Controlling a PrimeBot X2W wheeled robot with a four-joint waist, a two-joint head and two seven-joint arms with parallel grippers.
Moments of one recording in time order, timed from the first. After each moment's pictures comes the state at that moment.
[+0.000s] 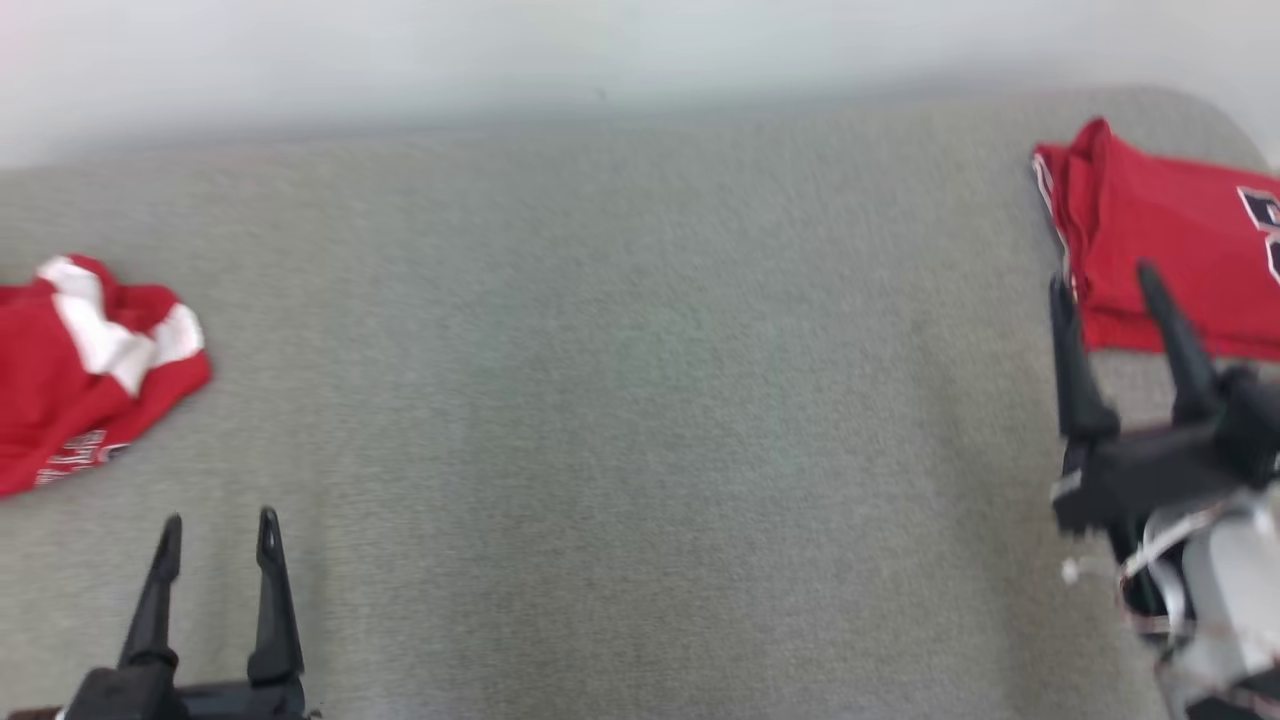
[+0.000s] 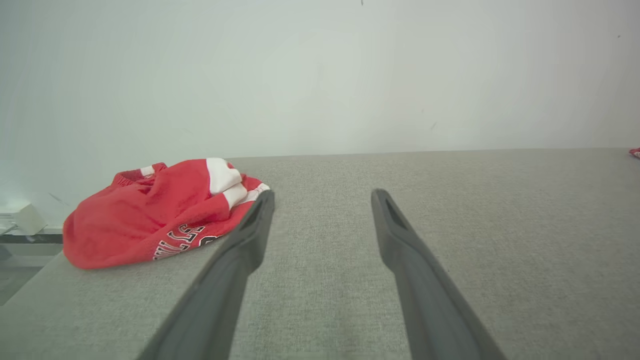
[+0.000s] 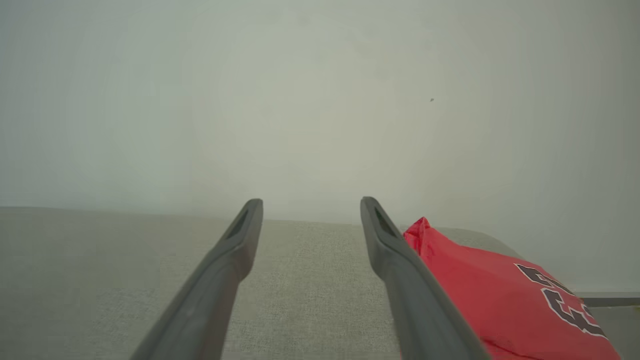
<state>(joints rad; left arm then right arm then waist) -0.01 0.19 0.01 0.01 -0.19 0.02 -0.26 -0.43 -0.32 0.10 0.34 0.30 0.13 -0.26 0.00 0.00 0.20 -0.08</state>
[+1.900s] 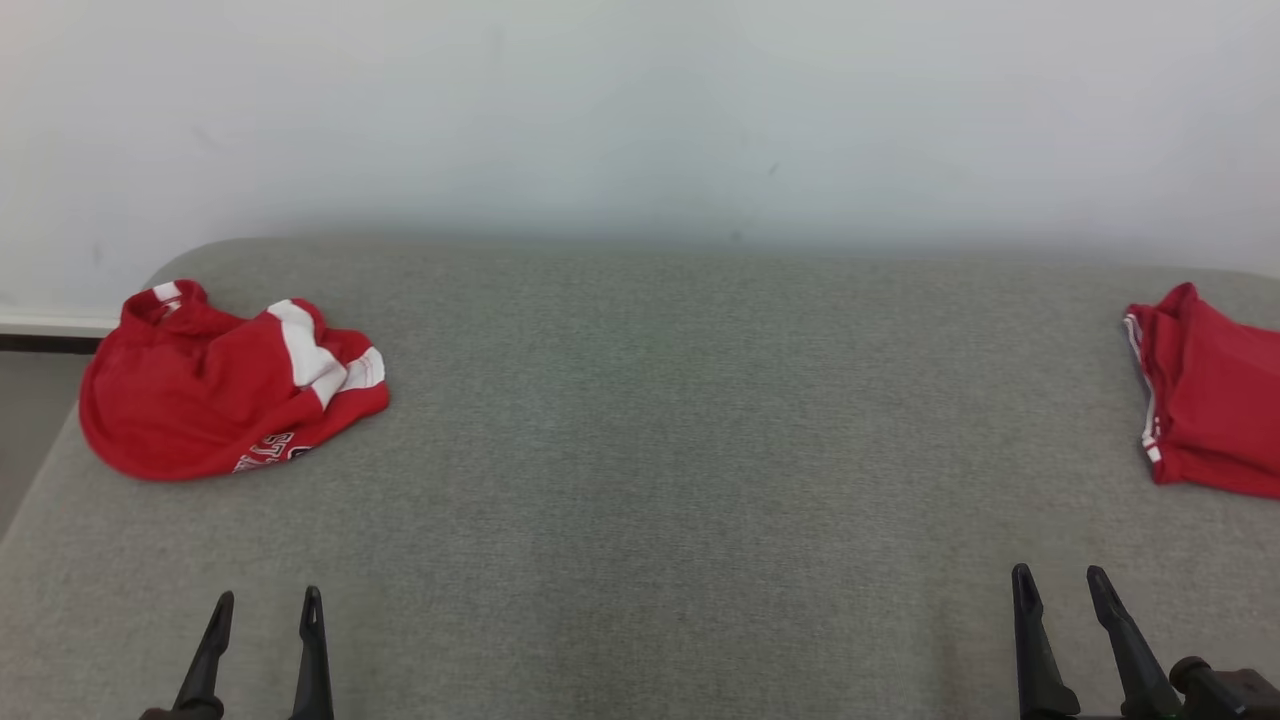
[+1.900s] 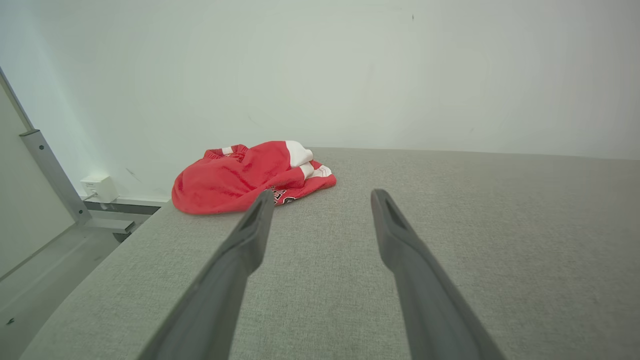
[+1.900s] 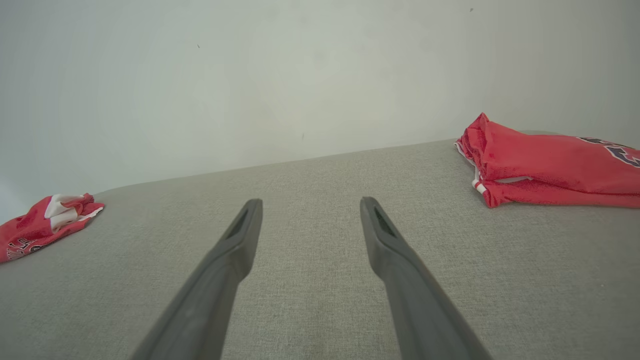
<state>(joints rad) 0.06 0.20 -0.04 0.13 -0.22 0.00 -0.25 0.11 -0.10 -0.02 0.08 0.29 0.13 -0.20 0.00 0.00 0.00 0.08</state>
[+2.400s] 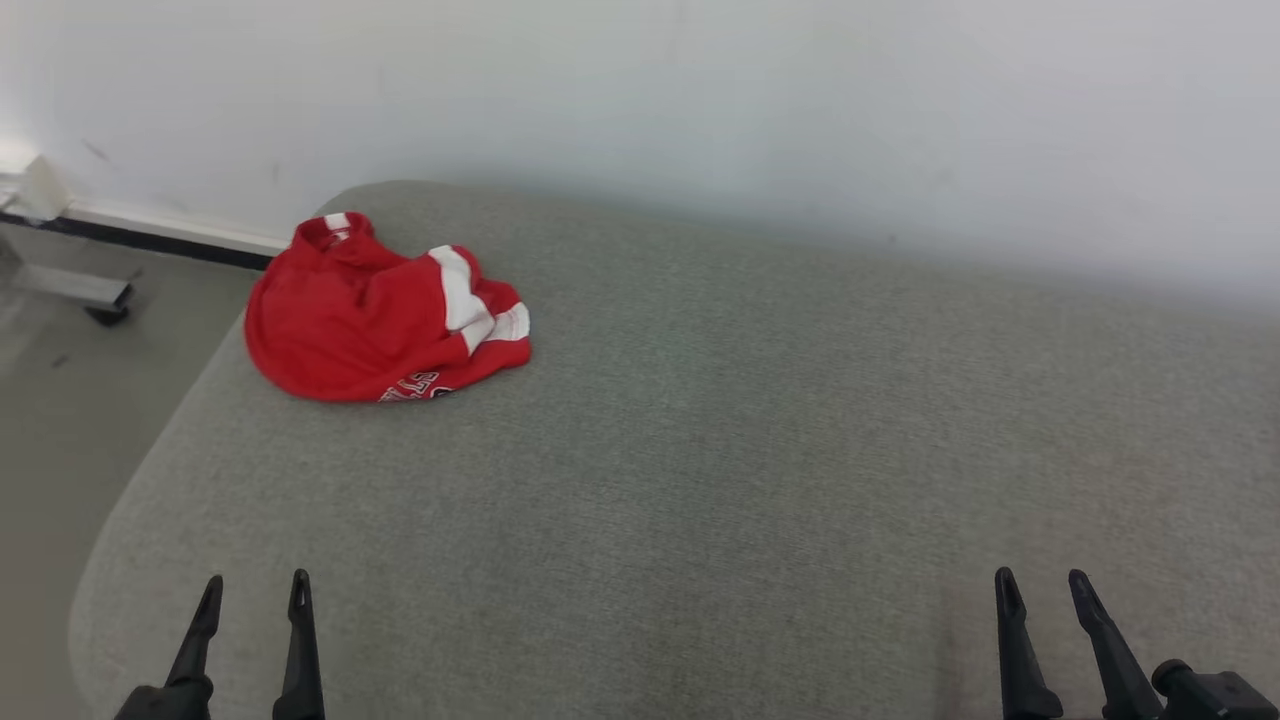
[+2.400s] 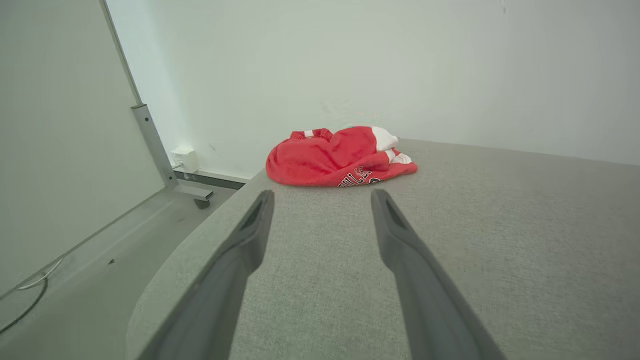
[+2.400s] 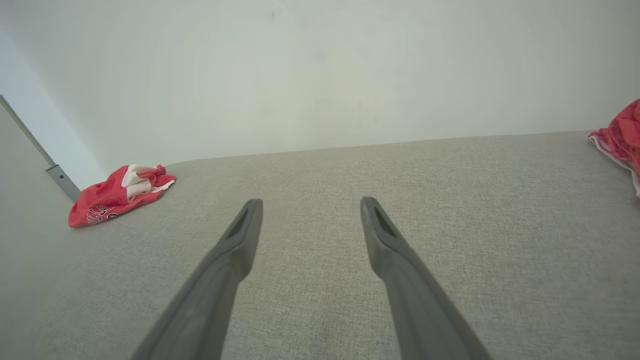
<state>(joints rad) 0.00 0.21 -0.04 0.17 -0.24 0.00 -0.25 0.11 -0.09 0.00 0.10 0.30 0.13 -0.21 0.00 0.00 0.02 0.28</state>
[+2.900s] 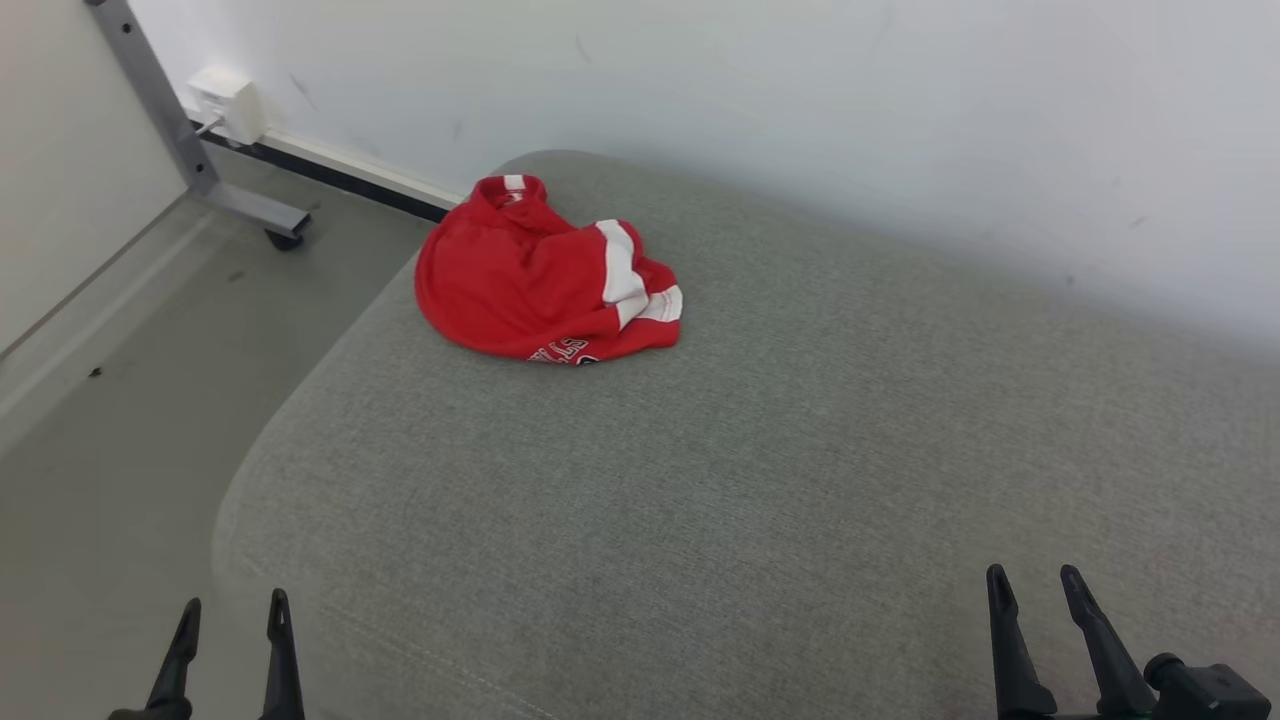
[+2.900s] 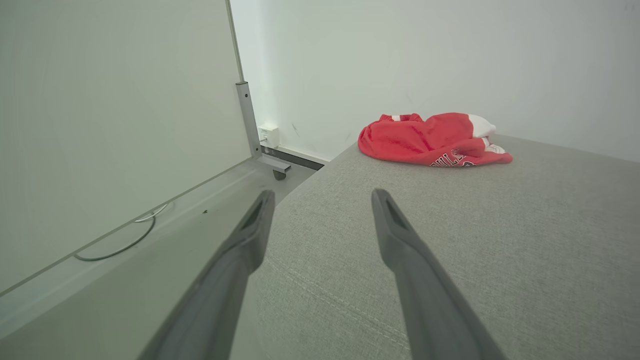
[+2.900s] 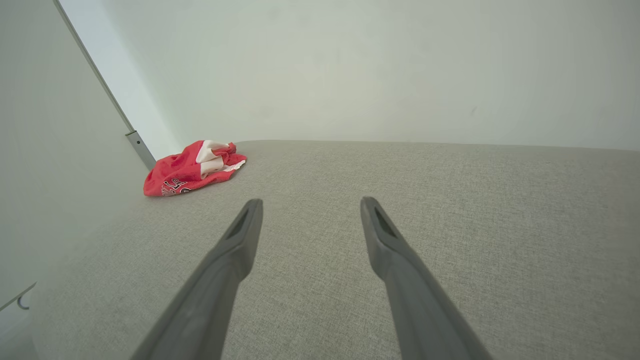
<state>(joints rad) 0.03 0.21 -0.02 0.17 -0.26 0.02 -0.26 0.10 -0.09 0.01 0.09 0.29 0.13 -0.20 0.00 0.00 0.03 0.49</state>
